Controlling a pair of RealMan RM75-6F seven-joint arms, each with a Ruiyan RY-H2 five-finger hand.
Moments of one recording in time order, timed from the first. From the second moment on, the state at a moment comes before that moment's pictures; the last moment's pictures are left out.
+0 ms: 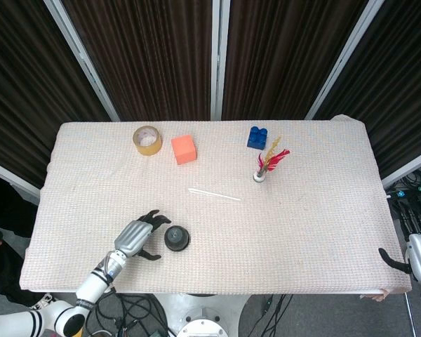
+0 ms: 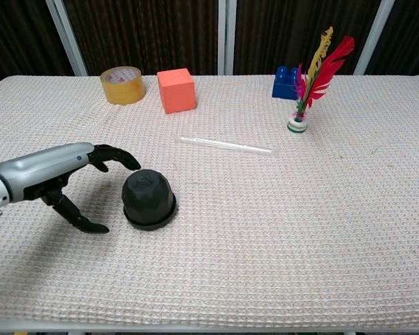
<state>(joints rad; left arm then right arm) -0.50 -1.60 -0.06 -1.50 1.38 0.94 0.03 0.06 -1.02 0.06 -1.59 -1.45 1.40 0.15</state>
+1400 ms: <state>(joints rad) -0.60 -1.71 -0.08 -1.43 1.28 0.89 0.13 0.05 -1.03 0.06 -1.54 -1.43 1.39 0.20</state>
